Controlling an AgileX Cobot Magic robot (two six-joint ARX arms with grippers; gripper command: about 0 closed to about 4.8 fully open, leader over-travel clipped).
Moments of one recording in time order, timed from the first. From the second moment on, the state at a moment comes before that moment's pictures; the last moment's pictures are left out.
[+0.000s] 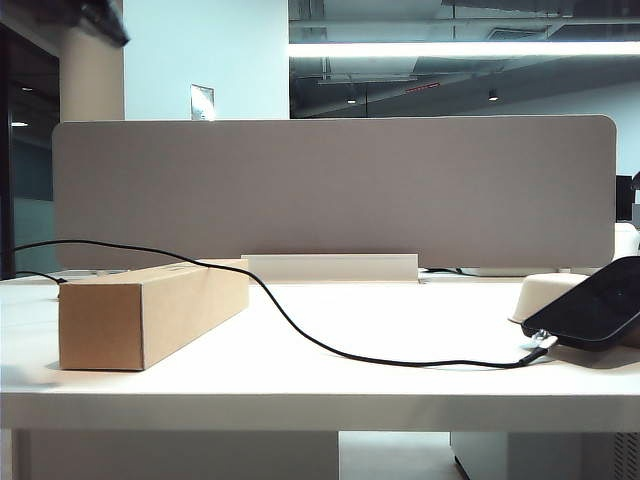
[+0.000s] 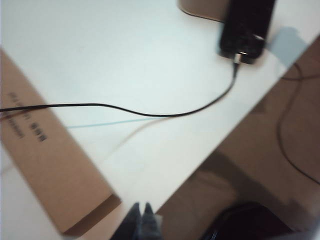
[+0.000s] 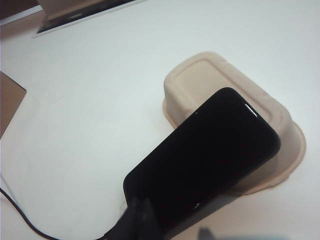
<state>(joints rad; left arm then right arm) -0.44 0.93 0.99 -0.74 0.32 0.21 -0.03 0.73 0.45 -0.17 -0.21 0.26</state>
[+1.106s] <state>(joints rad) -0.44 0.41 0.04 0.15 0.02 -0.04 -0.02 0.01 0.01 -0.05 -0.22 0.27</state>
